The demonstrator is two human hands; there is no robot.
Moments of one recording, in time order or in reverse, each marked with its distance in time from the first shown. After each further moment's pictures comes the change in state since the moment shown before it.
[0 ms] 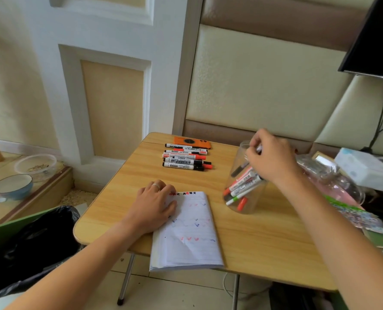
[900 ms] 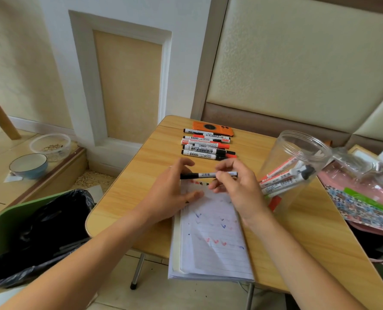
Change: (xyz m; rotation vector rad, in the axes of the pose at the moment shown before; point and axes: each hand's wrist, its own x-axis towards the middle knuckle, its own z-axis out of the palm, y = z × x) left_hand 0.008 -0.004 -0.020 -0.570 0.104 0.012; right_hand -0.058 -0.052 0.125 1.017 -0.308 0.180
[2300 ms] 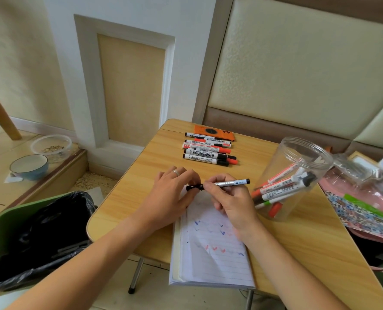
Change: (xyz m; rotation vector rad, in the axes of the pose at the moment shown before) left_hand -0.003 0.002 -0.004 0.301 0.074 0.193; right_hand -0.006 0.017 0.013 0.140 -0.069 0.070
